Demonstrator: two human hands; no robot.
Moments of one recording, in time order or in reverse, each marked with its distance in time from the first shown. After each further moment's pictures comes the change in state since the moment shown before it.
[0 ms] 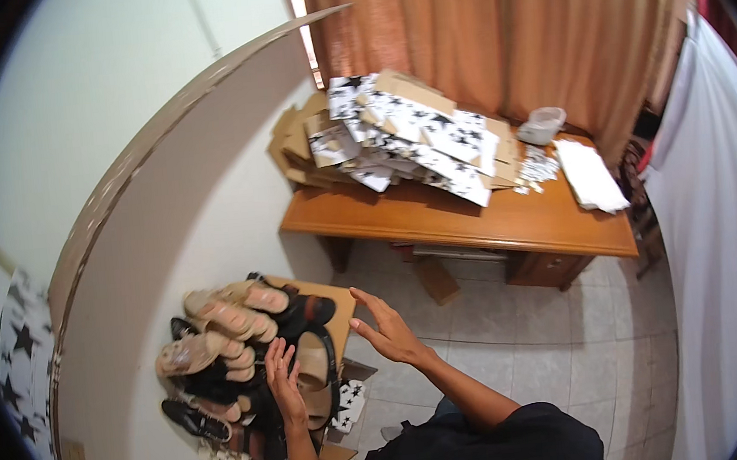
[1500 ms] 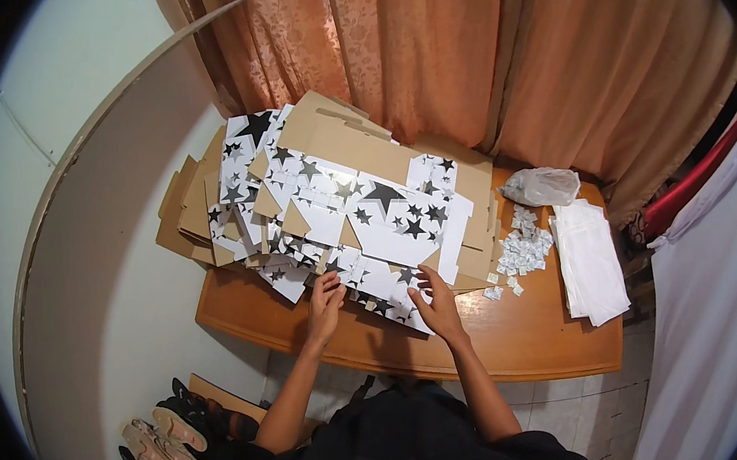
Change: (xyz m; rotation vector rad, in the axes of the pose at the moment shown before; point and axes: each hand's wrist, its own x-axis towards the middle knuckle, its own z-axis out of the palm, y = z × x) left_hand 0.417 -0.175 0.521 0.133 -0.384 -0.128; right_hand 0.268 0.315 -0.430 -0.132 0.376 0.326
